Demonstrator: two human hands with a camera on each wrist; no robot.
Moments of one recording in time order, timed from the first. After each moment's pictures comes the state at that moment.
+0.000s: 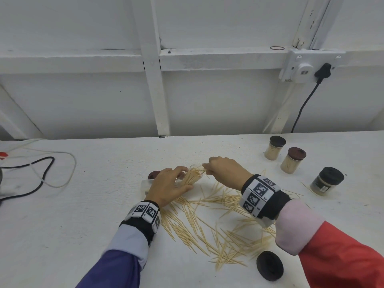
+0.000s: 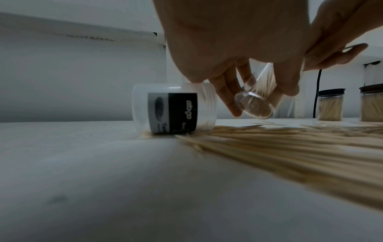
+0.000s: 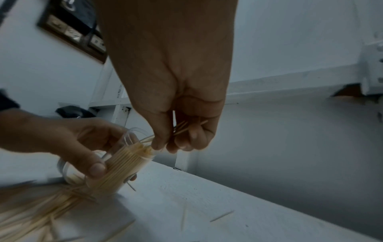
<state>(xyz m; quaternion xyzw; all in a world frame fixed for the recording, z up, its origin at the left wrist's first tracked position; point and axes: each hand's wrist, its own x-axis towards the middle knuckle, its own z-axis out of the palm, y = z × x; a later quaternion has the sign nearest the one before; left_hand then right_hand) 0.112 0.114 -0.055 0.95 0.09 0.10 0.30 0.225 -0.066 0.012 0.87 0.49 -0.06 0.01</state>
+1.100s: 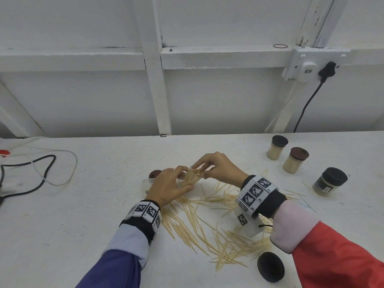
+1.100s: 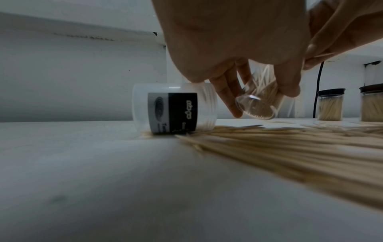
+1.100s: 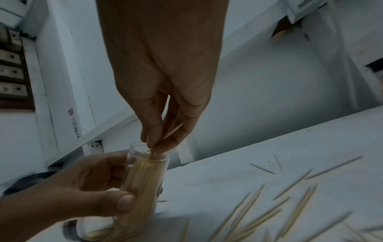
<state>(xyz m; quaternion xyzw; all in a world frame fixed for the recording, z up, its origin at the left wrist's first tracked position) 0.113 0.114 -0.056 0.94 0.09 0.09 0.30 0.227 -0.057 0.005 0.80 0.41 -0.19 -0.40</state>
